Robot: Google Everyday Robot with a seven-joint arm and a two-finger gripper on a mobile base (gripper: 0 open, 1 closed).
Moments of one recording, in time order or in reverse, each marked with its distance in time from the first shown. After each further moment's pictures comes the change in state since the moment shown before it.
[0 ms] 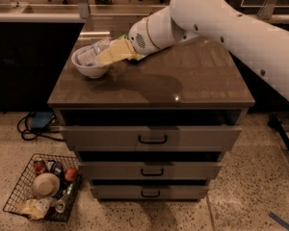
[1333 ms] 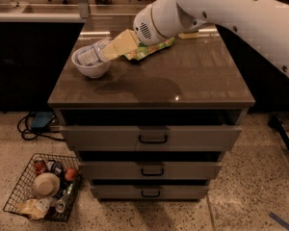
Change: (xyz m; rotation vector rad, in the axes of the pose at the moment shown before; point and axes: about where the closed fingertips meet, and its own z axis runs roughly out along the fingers) arm -0.012 0.005 -0.040 0.096 0.054 -0.063
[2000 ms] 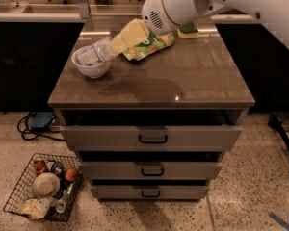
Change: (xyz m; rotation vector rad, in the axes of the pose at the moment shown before) arm -0.013 -0.006 -0.044 0.043 -0.002 -0.114
